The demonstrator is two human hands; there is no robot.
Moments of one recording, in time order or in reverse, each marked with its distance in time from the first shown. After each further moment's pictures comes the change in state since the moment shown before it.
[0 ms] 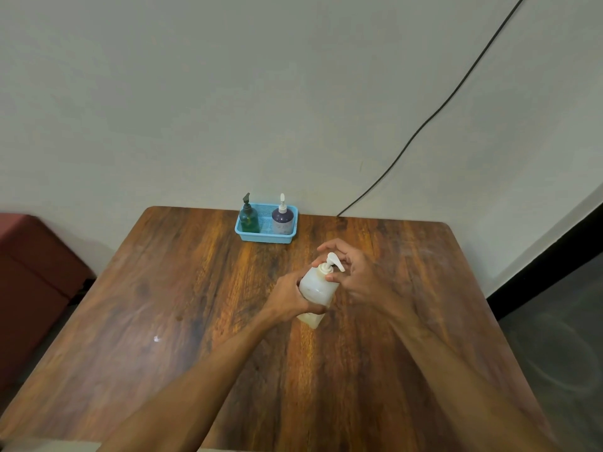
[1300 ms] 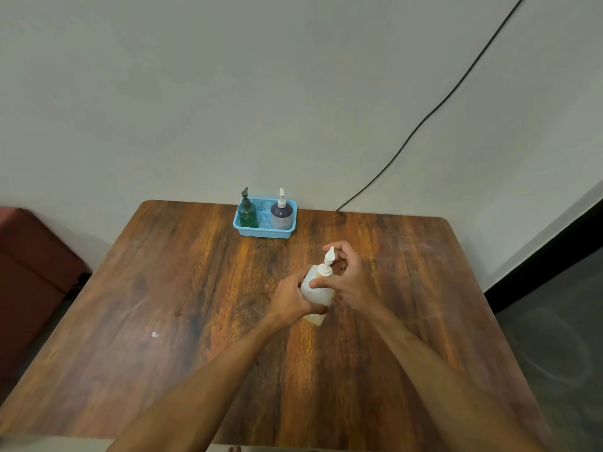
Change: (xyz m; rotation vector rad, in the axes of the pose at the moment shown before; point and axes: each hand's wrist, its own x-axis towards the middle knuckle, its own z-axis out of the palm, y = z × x) left_hand -0.007 -0.010 0.018 -0.108 0.049 -0.066; right_hand -0.002 0.019 0.030 0.138 0.206 0.059
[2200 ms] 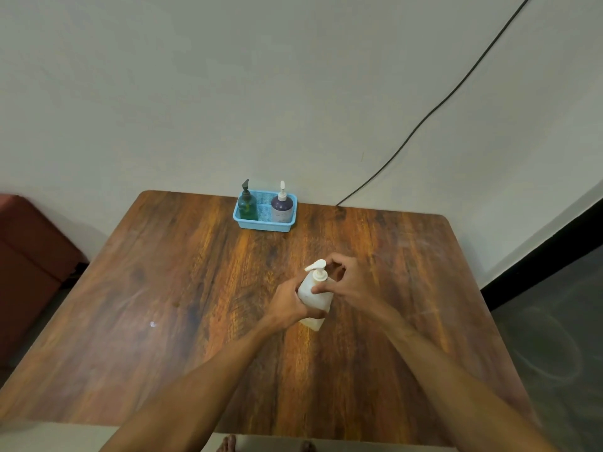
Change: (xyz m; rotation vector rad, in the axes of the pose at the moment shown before) left_hand -0.012 -0.021 0.007 -0.024 -0.047 -0.023; right_hand -0.007 0.017 -0.007 -0.297 -0.167 -0.023
